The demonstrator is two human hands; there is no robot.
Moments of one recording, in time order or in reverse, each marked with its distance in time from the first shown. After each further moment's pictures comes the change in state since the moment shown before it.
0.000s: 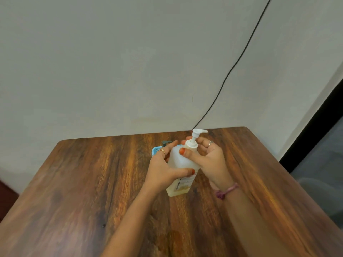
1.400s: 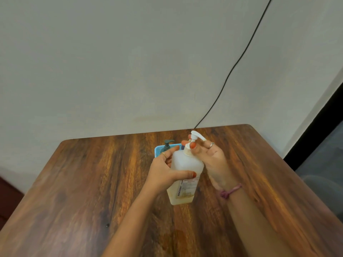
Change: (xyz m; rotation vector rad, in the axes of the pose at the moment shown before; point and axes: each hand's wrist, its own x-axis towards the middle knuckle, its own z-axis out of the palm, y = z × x) left_hand 0.007 -0.017 -0.006 -0.020 -0.049 -0.097; right_hand 0.004 0.007 0.000 0.239 -0.100 0.086
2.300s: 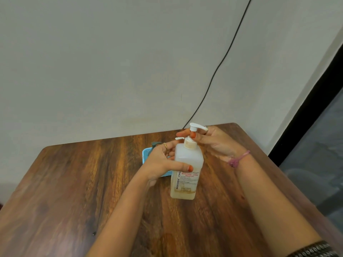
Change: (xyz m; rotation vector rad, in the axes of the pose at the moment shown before) left_hand 0.033 0.028 0.014 -0.127 -0.335 -0.016; right_hand 0.033 -0.062 -0.048 -0.301 -0.331 0.113
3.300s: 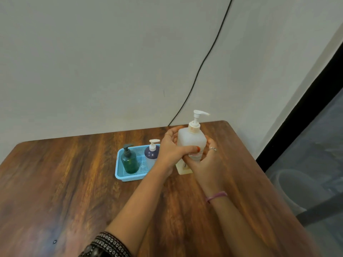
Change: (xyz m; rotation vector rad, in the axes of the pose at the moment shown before) left_hand 0.137 -0.009 0.115 -0.135 0.361 0.032; right_hand -0.018 0.080 -0.071 -0.627 0.878 -0.082
